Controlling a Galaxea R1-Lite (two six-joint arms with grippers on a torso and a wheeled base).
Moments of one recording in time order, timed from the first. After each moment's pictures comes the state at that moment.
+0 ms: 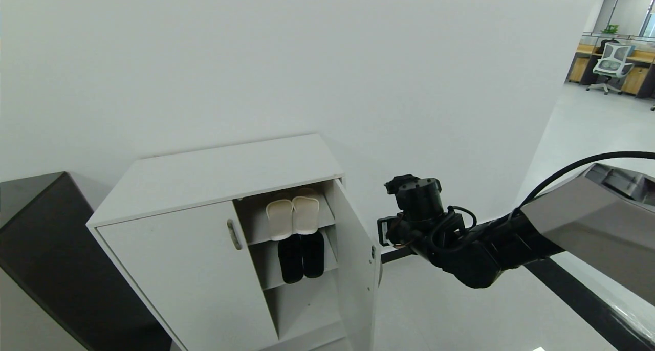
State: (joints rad) left arm 0.00 0.00 0.00 0.00 -0.04 0.01; right arm 0.66 2.19 -1.20 -0.55 -0.33 0.20
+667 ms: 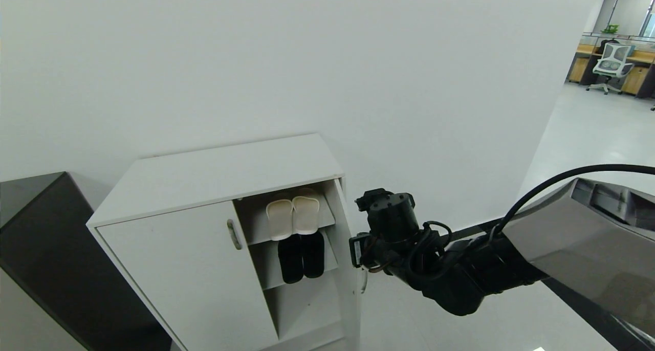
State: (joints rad) left arm 0.00 0.00 0.00 0.00 -0.04 0.01; right arm 0.80 2.19 -1.20 -0.55 -0.31 0.23
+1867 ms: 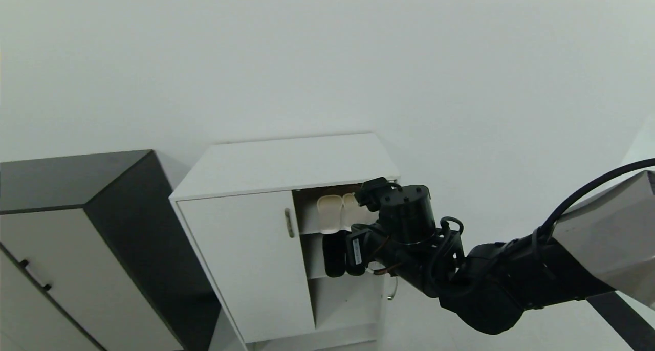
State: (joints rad) left arm 0.00 0.00 0.00 0.00 -0.04 0.01; right arm 0.84 2.07 -1.10 -0.64 -0.29 0.15
